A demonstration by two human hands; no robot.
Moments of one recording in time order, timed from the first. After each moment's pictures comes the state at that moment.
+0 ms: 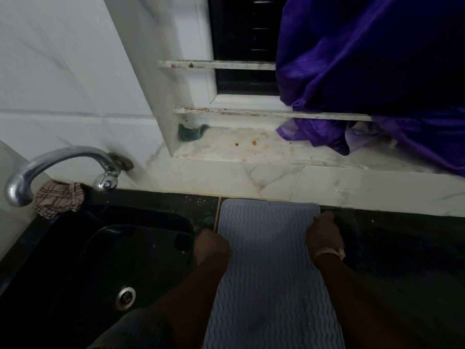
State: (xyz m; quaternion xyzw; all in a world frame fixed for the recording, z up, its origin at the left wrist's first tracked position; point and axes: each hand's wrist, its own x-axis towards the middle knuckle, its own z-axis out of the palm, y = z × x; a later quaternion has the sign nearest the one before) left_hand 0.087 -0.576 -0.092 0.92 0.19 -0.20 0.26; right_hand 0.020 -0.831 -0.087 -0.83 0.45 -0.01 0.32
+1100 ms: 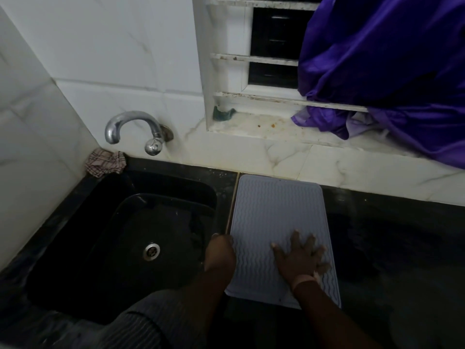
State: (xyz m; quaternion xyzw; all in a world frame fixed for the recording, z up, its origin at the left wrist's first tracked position) left_hand -0.059 -0.497 -0.080 0.94 0.02 -0.15 0.31; right_hand -0.126 -0.694 -0.104 -0.89 0.35 0.15 0.23
